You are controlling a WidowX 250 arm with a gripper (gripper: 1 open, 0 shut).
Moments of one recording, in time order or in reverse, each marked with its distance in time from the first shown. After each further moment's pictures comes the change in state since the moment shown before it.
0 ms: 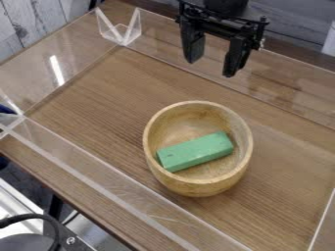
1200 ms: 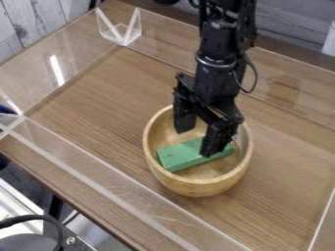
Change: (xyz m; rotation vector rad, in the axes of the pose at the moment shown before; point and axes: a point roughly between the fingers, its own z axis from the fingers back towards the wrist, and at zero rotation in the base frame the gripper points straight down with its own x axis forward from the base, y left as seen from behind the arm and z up) arm -0.040 -0.025 -0.078 0.031 0.097 -0.351
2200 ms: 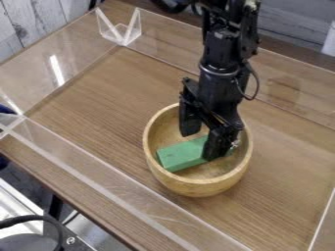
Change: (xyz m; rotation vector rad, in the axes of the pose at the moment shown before) arm 0.006 0.001 -0.011 0.005 -0.011 -0.070
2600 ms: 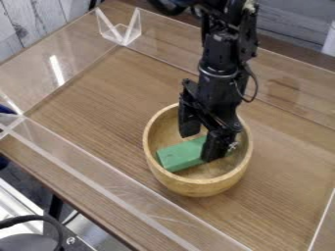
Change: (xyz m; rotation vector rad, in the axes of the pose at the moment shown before) arm 0.000 0.002 0.000 0.004 -0.005 -0.022
